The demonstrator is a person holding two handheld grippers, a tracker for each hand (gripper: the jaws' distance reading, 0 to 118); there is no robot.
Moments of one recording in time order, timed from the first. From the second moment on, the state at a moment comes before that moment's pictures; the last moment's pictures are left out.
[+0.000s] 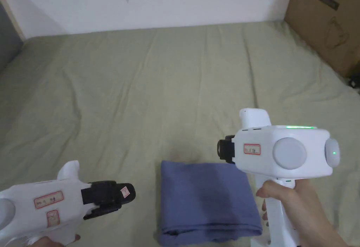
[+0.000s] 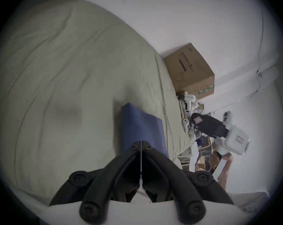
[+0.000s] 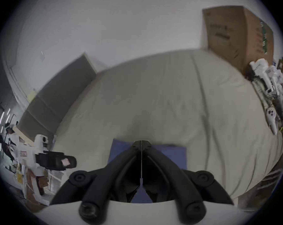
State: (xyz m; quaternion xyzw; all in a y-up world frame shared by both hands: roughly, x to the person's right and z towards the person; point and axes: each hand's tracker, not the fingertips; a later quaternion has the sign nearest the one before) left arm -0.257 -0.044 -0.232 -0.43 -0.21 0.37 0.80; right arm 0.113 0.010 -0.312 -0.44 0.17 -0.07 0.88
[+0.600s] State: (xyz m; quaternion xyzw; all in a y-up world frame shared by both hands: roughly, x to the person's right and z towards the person) left arm -0.219 -0.122 -0.281 -0.48 -0.30 0.40 0.73; right arm 0.091 -0.070 -0.325 -0.56 0.14 -0.07 0.82
